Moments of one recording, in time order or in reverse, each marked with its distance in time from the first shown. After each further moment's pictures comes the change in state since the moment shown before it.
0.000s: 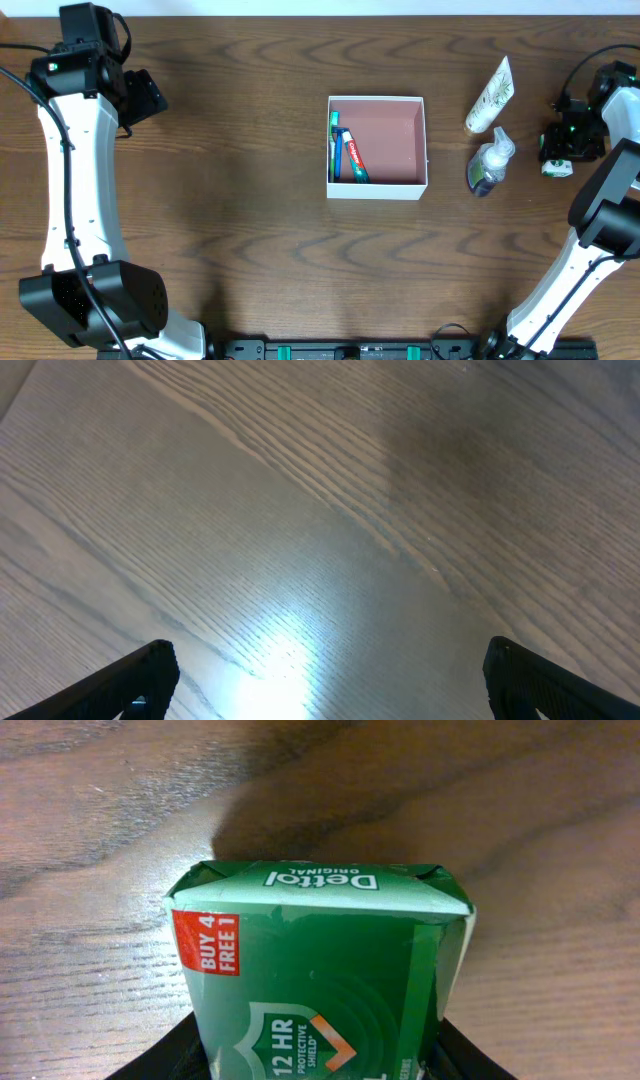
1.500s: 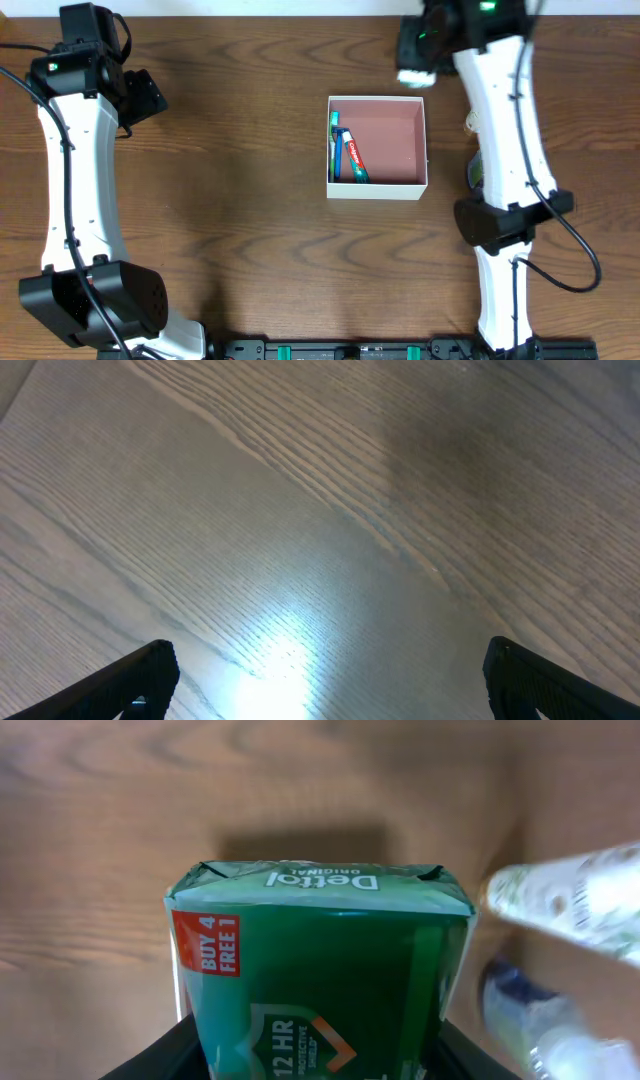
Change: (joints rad) left arm 0.000 0.000 0.000 0.000 0.000 0.000; right arm 0.789 -0.006 0.995 -0.610 0.094 0.808
